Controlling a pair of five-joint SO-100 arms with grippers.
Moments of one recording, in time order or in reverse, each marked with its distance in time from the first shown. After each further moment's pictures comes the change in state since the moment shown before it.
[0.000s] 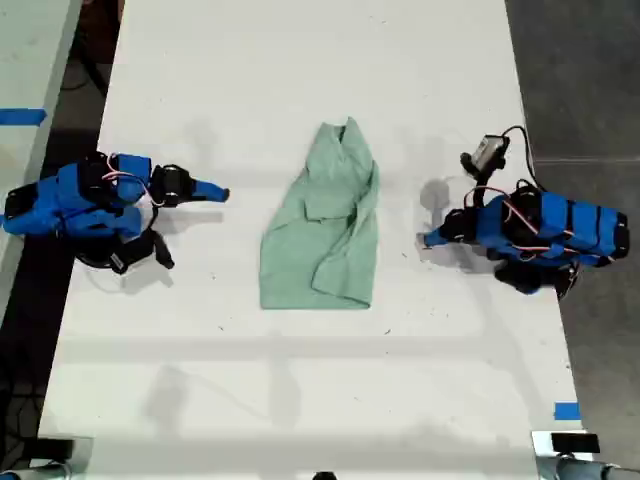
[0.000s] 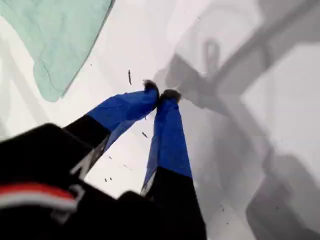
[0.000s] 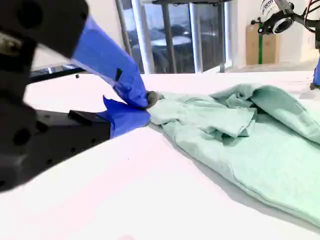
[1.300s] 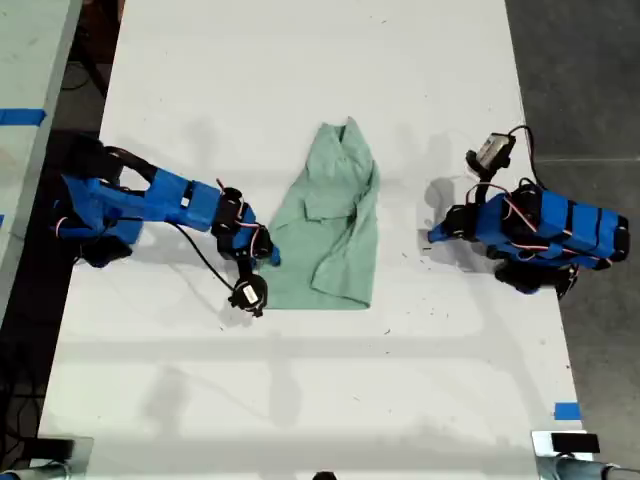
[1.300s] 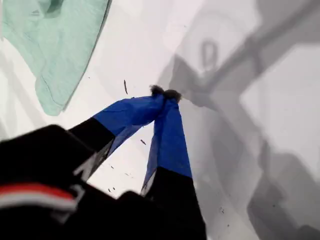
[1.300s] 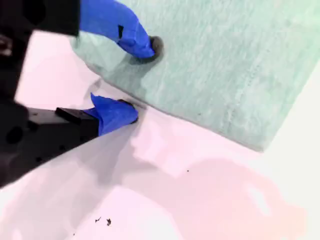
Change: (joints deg) arm 0 19.5 -123.0 -81.5 11.9 -34.1; arm 1 3.2 0.0 0.0 0.0 1.8
